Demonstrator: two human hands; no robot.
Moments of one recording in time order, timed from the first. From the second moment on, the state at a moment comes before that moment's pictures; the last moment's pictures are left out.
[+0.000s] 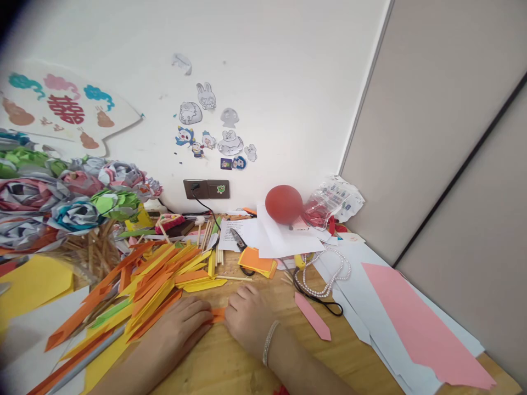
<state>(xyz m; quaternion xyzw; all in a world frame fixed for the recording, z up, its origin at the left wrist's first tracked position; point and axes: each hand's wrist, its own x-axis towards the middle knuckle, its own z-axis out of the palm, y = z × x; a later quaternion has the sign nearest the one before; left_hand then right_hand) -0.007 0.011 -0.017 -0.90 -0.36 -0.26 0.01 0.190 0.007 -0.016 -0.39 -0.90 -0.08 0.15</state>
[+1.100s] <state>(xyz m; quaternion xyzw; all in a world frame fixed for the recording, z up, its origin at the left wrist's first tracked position) 0.005 0.004 -0.020 -0.82 -0.52 -0.20 -0.13 0.181 0.005 -0.019 -0.52 -0.82 0.13 0.19</state>
